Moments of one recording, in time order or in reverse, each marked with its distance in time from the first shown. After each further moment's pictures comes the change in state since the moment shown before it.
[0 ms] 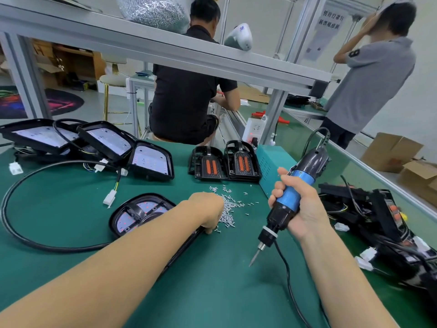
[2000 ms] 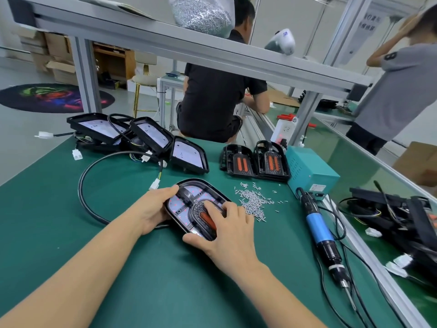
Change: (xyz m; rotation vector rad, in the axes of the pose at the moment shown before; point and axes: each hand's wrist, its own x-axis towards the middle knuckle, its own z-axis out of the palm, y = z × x) left_hand -0.106 -0.124 0.067 -1.876 0.389 -0.336; right_hand -0.056 0.162 0.063 -1.915 -0.271 -0.555
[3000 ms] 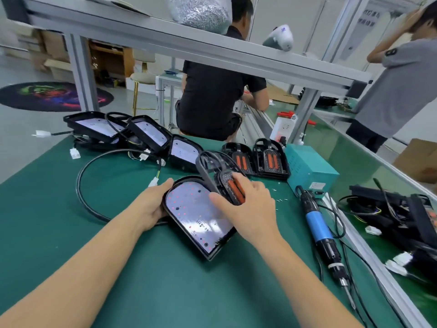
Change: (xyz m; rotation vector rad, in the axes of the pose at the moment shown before) left_hand 0.007 0.003 0.004 -0.155 0.145 0.011; right_hand 0.027 0.018 -0.046 0.360 0.103 0.223
